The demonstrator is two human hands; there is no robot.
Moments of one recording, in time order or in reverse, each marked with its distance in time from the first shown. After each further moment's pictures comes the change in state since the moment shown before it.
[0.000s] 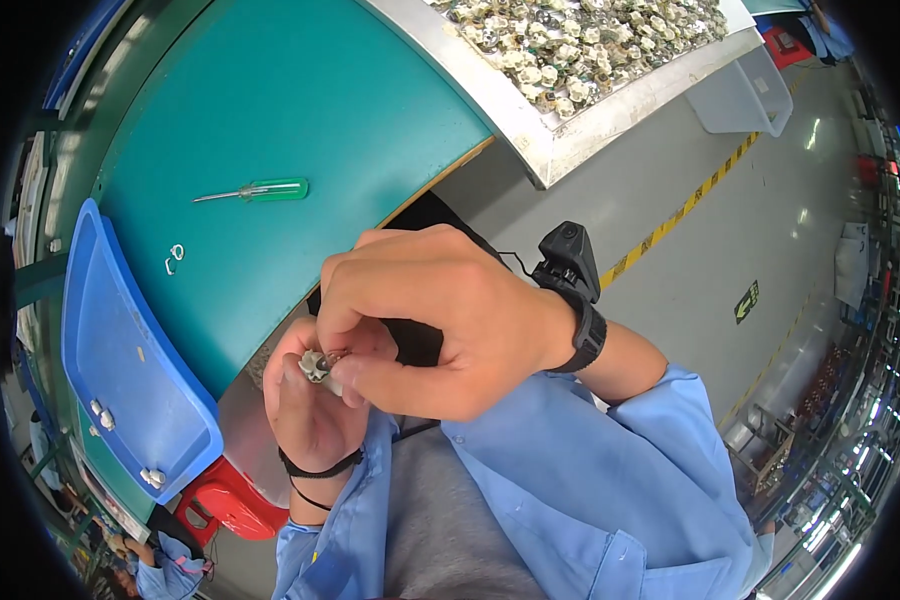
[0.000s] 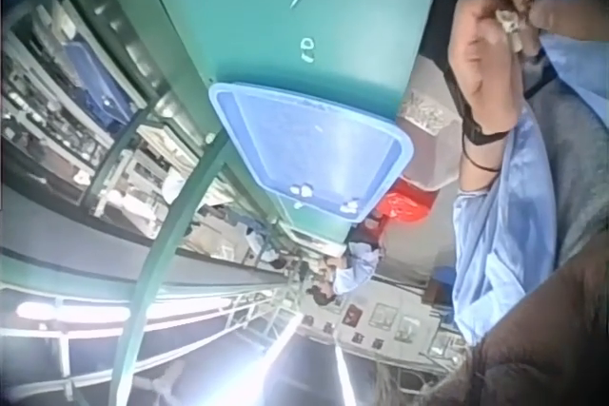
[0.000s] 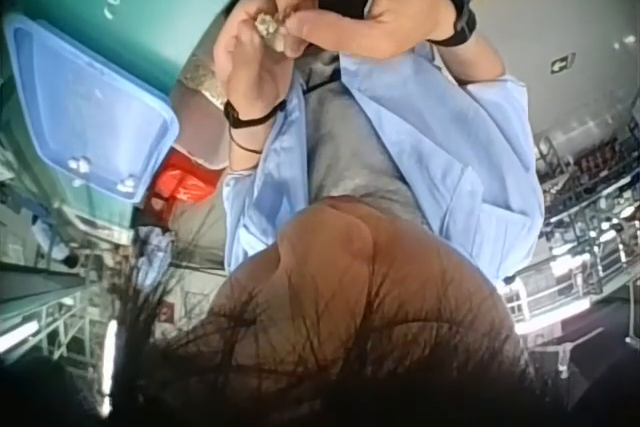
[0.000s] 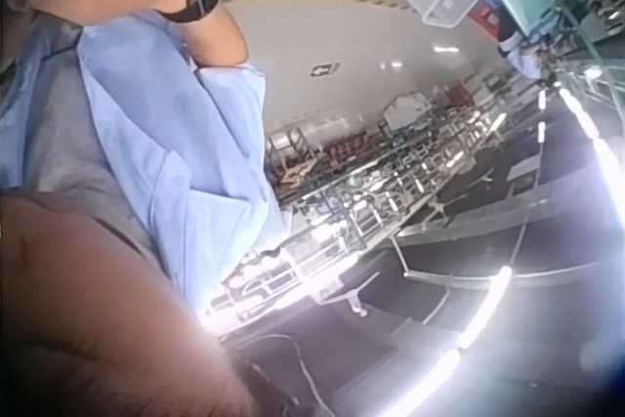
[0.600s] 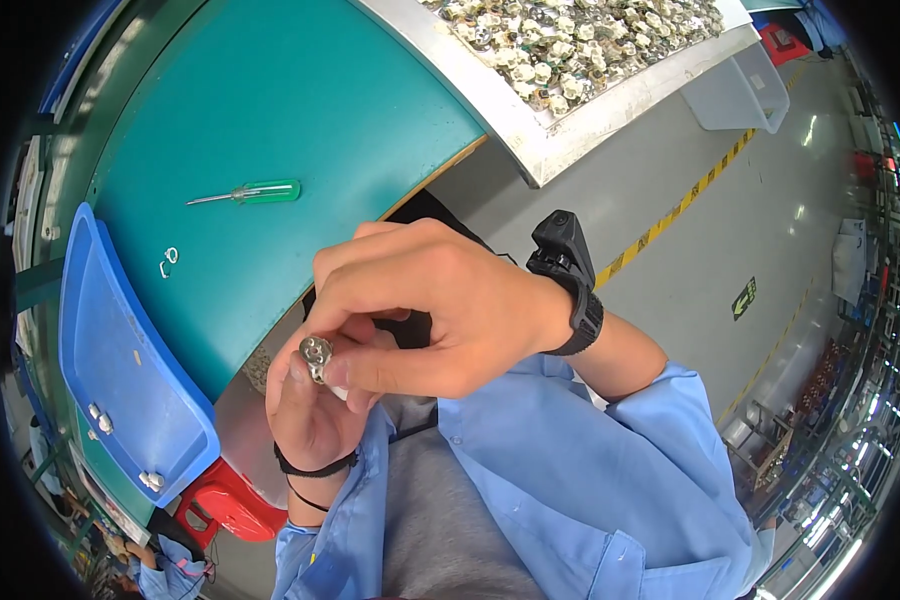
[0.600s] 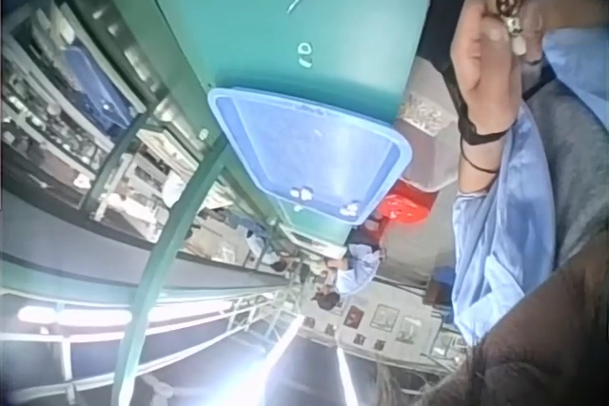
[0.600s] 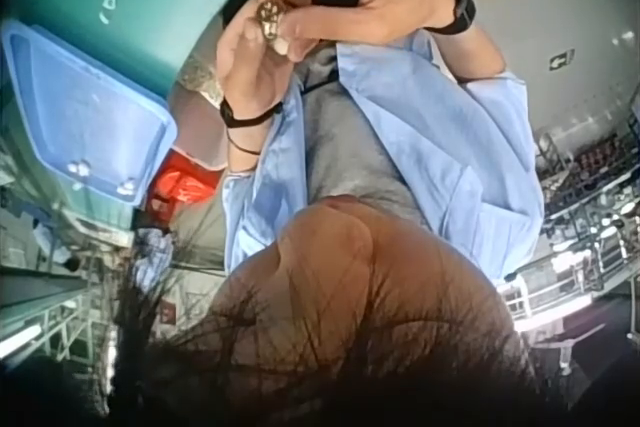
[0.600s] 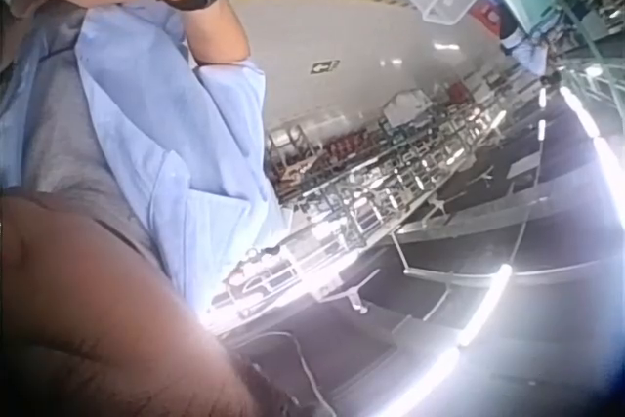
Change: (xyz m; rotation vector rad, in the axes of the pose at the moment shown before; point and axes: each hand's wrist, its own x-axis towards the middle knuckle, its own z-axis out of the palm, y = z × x) left_hand 0.001 0.000 -0.003 -0.087 -0.041 -0.145; right_hand 0.001 0.008 -0.003 -0.041 -0.040 0.017
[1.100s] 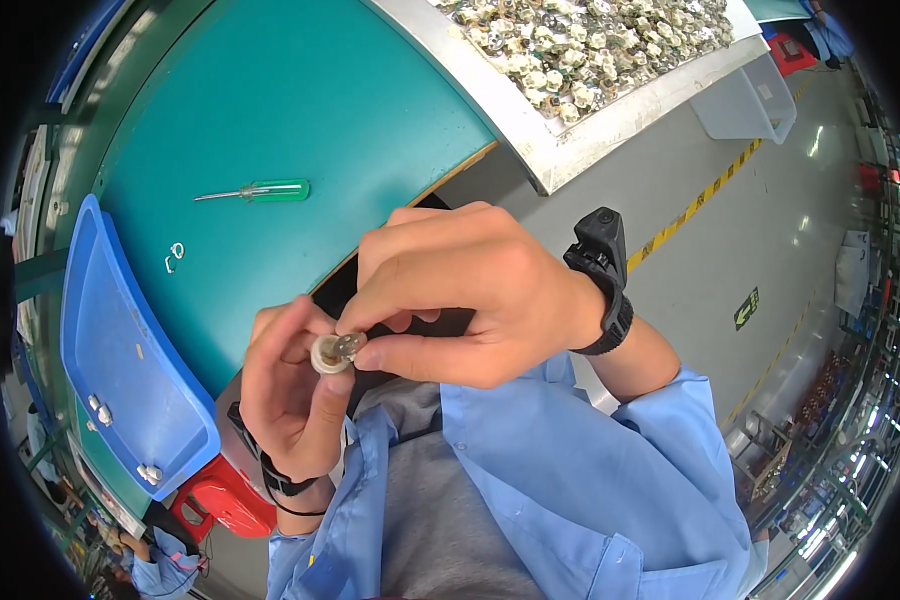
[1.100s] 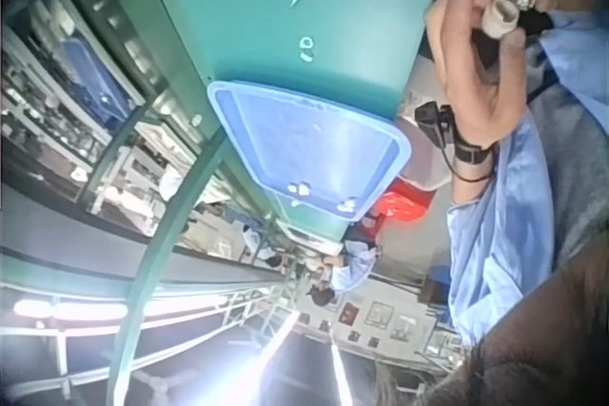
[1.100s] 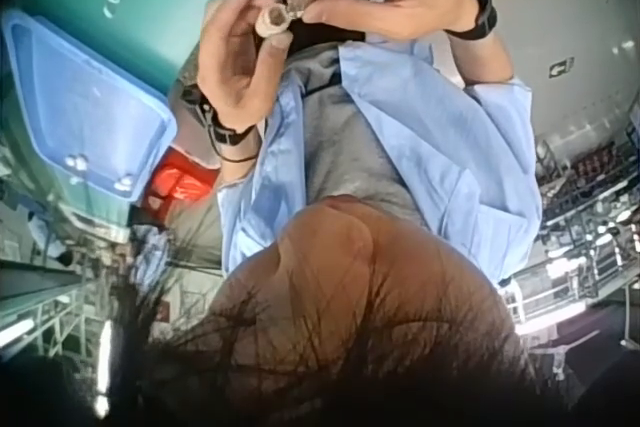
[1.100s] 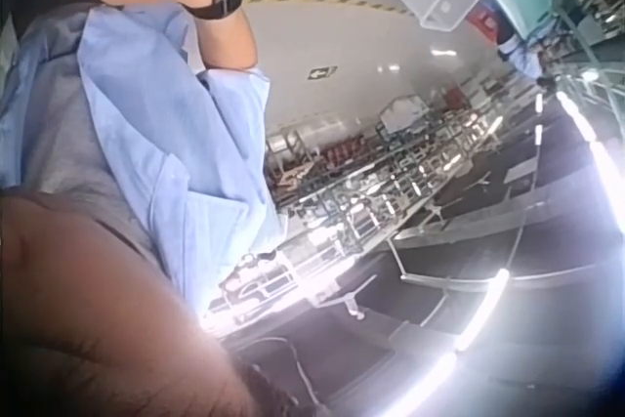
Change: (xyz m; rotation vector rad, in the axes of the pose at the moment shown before) left_hand -0.001 0.010 -0.003 0.806 0.129 0.459; right_hand -0.004 -0.003 -0.021 -0.120 -0.012 -0.097
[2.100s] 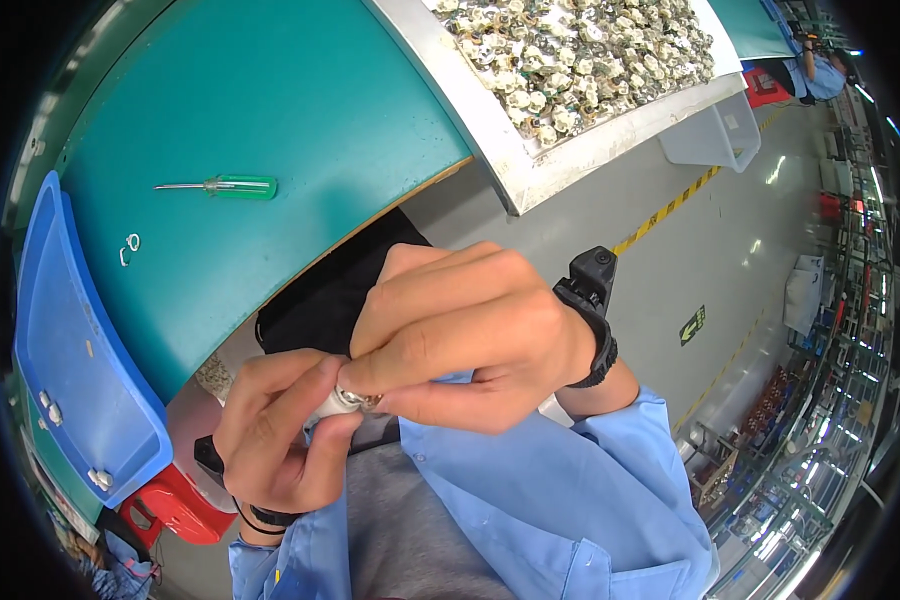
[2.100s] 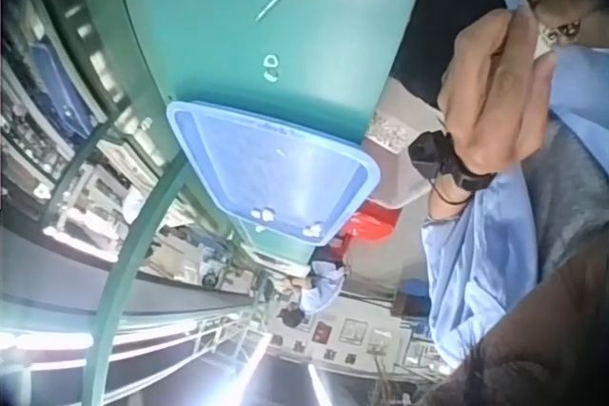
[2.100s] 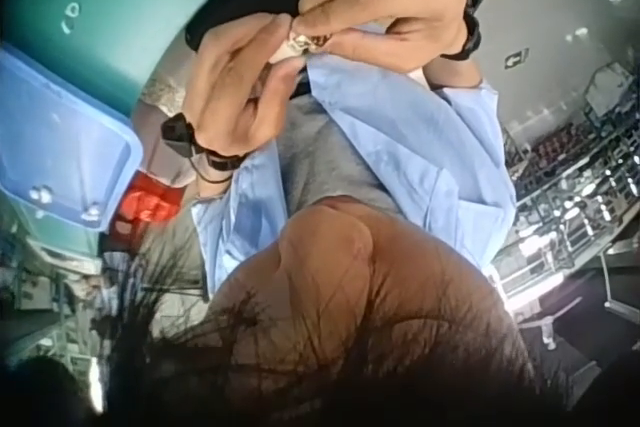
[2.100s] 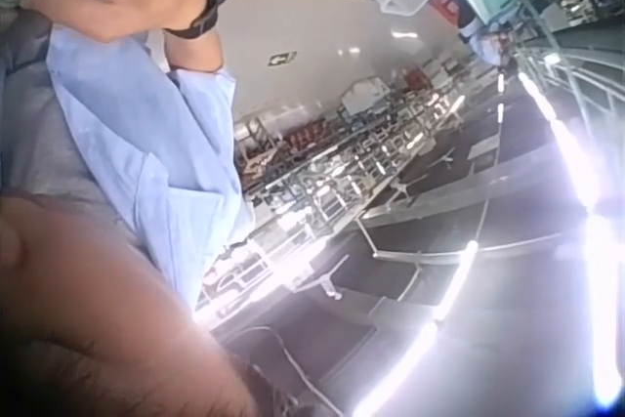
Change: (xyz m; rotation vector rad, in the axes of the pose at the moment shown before) left_hand 0.007 0.013 0.013 0.278 -0.048 0.300; right_hand -0.005 -0.014 -0.003 0.085 0.013 -0.017
